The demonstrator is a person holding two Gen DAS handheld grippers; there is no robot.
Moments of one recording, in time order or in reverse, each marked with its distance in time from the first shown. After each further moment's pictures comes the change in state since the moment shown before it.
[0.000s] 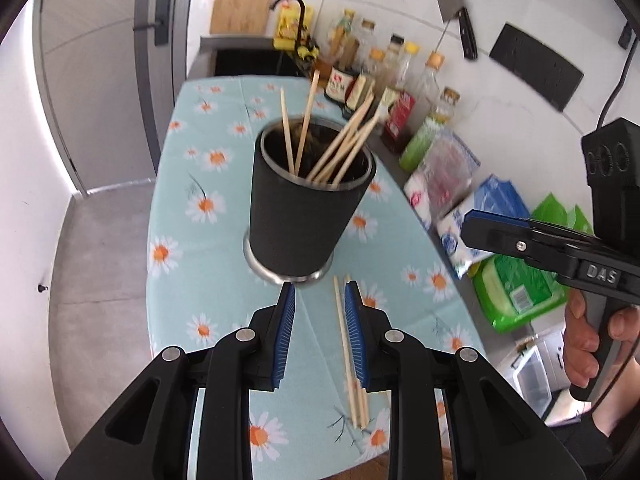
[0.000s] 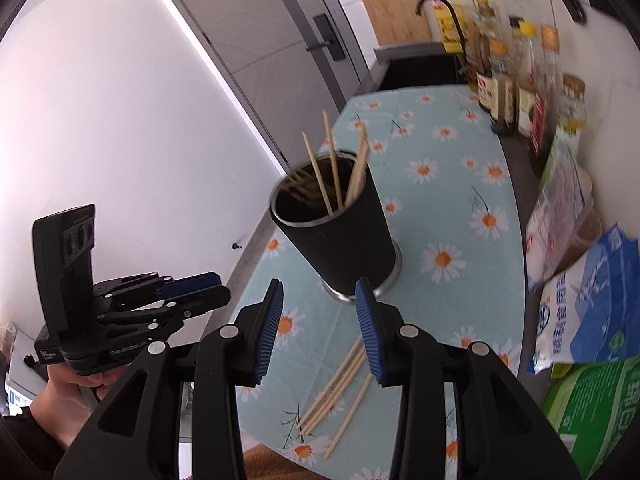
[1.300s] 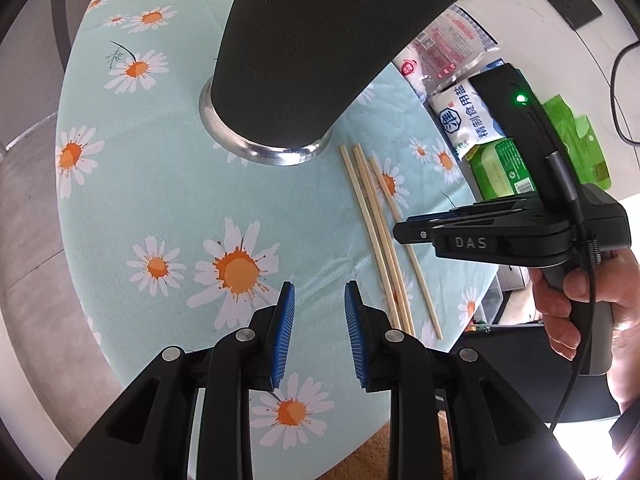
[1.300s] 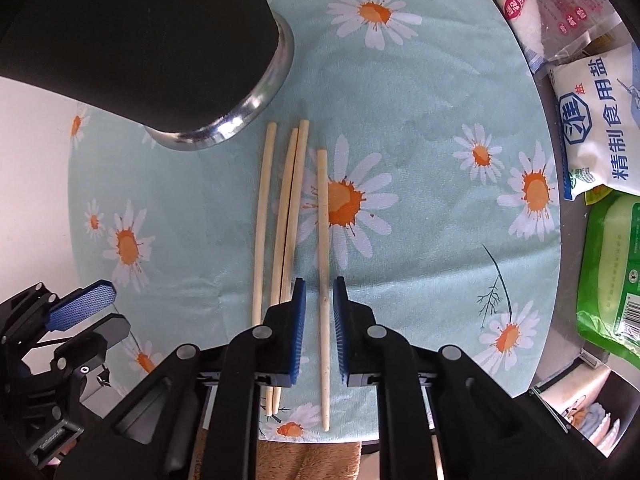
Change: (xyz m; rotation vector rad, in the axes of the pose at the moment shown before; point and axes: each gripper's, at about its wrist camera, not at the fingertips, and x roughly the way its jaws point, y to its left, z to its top) left arm 0.103 0.062 -0.037 0.083 0.397 -0.285; right arm 0.184 -0.016 -0.061 0.332 0.599 -0.491
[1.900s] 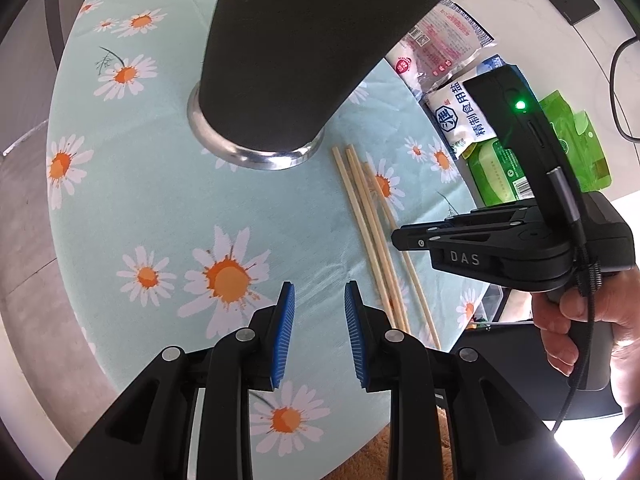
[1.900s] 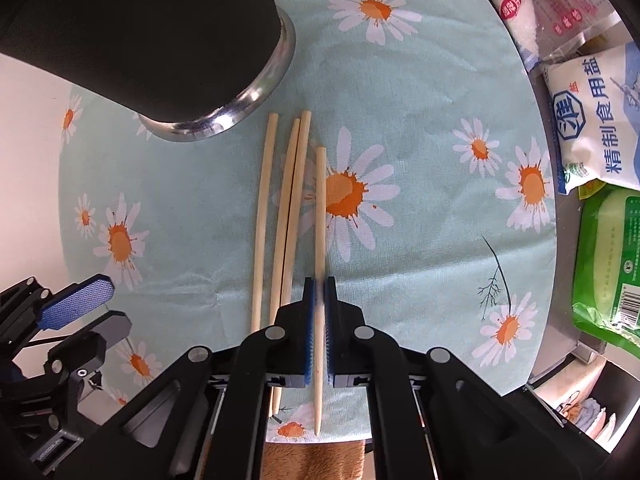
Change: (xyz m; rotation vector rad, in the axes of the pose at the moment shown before) left arm 0.003 -0.010 0.006 0.009 0.001 0.004; right arm -0.003 0.011 0.000 0.007 -0.006 0.001
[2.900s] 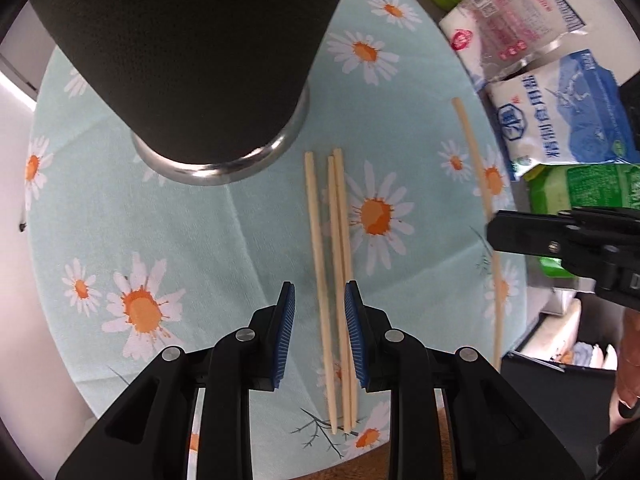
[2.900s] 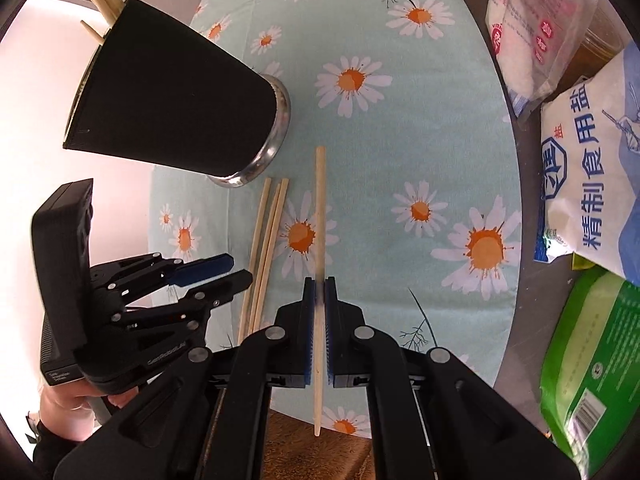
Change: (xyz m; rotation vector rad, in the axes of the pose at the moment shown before) left arm 0.071 -0.062 0.050 -0.191 0.150 0.248; right arm -0.044 -0.109 0.027 -0.162 -0.037 0.390
